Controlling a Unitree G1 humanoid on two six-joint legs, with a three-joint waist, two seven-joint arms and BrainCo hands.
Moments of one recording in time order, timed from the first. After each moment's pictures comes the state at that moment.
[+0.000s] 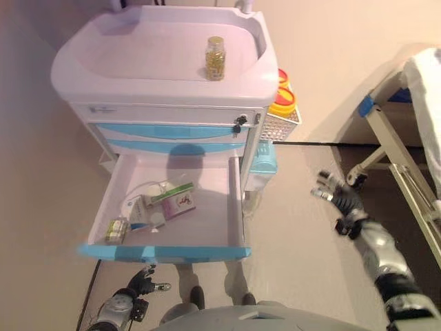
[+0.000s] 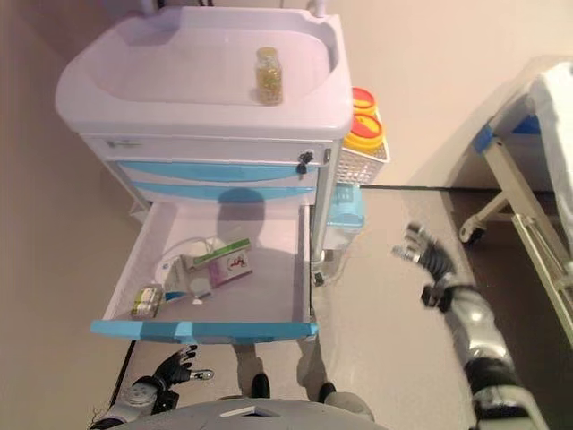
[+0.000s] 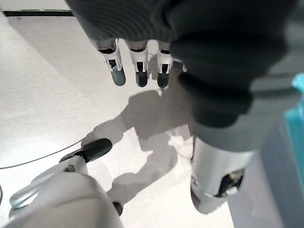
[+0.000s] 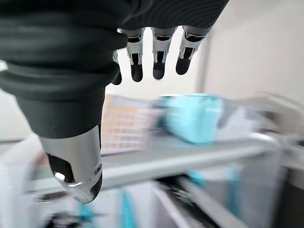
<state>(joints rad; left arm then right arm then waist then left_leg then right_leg) 0.02 0.32 -0.17 1.16 -0.04 -0.20 -0.12 -0.03 -0.46 0.08 0.64 0.43 -0.20 0.23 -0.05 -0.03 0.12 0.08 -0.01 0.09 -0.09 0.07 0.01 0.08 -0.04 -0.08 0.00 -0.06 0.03</state>
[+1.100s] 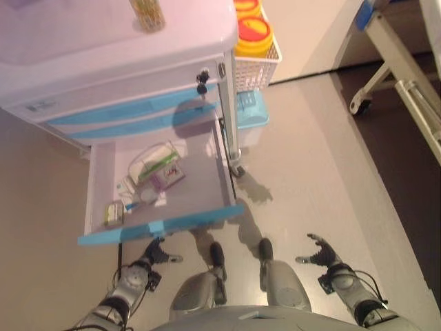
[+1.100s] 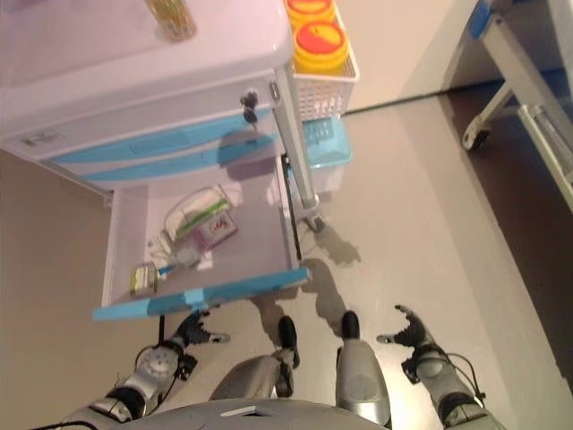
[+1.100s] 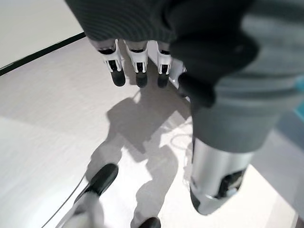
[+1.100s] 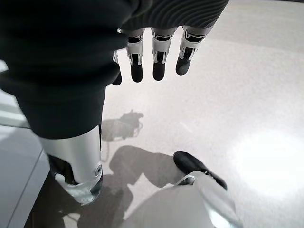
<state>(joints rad) -0.18 0.36 -0.32 1.08 0.07 -0.38 0.07 -0.14 -0.41 0.21 1.10 -0.20 -0.30 -0.17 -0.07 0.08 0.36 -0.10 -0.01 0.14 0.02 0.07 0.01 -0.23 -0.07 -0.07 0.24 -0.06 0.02</state>
